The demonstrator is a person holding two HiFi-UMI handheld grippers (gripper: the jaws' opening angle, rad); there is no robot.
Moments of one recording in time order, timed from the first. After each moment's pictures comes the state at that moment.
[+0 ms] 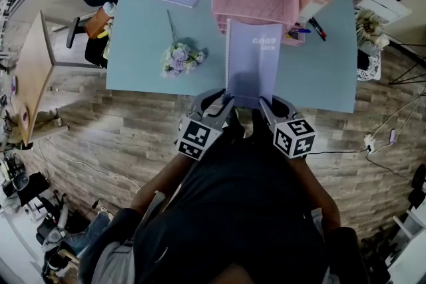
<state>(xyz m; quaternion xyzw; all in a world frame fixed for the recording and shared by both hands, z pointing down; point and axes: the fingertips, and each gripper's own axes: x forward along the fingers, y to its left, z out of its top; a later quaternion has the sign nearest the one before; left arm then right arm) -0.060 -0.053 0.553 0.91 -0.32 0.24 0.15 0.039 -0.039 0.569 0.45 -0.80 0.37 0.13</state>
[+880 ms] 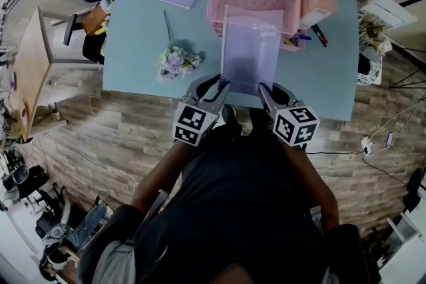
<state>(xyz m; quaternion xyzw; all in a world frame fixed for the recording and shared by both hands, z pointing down) -0.054 -0.124 0.564 0.89 -0.35 0.23 0.17 0.057 -0.109 0.571 0.46 -0.80 0.38 0.10</state>
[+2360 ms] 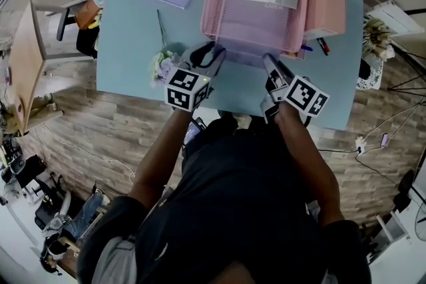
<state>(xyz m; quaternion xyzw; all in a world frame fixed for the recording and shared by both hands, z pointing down) -0.053 -0.253 0.593 0.87 -0.38 0.21 0.22 0.088 -0.232 0.586 0.47 -0.70 0.54 -0.07</state>
